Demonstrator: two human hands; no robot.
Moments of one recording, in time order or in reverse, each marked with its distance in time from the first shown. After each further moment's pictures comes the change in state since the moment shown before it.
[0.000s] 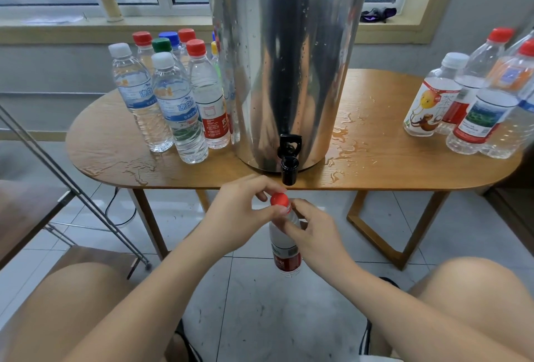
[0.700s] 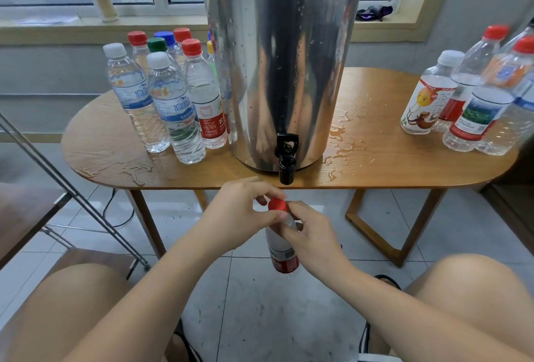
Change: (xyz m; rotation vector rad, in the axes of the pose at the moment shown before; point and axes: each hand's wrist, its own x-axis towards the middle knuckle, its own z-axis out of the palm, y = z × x) left_hand 0.003 0.009 -0.005 0.077 -0.112 -0.038; right_hand -0.004 0.000 0.003 -0.039 -0.010 -0.021
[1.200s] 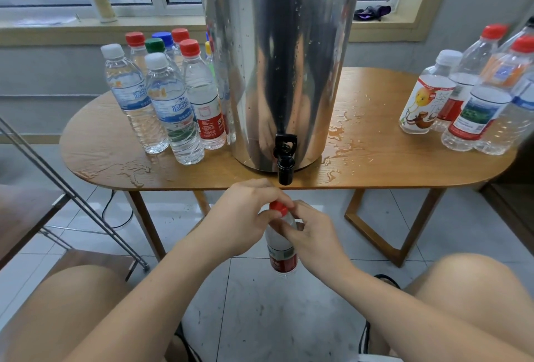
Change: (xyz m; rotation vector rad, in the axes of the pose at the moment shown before) left_hand 0.000 0.004 0.004 0.079 -0.021 0.142; right_hand 0.001 0.003 0.000 0.019 0.033 0.026
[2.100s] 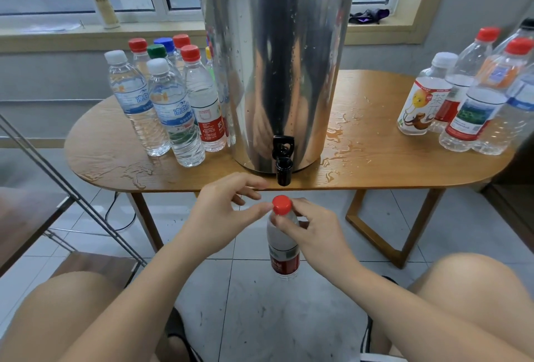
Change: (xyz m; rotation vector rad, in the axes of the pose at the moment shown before) left_hand -0.019 -0.013 -0.012 -0.263 0.226 -0.099; right_hand -0.006 -0.018 -0.015 -0.067 -0.001 -0.094
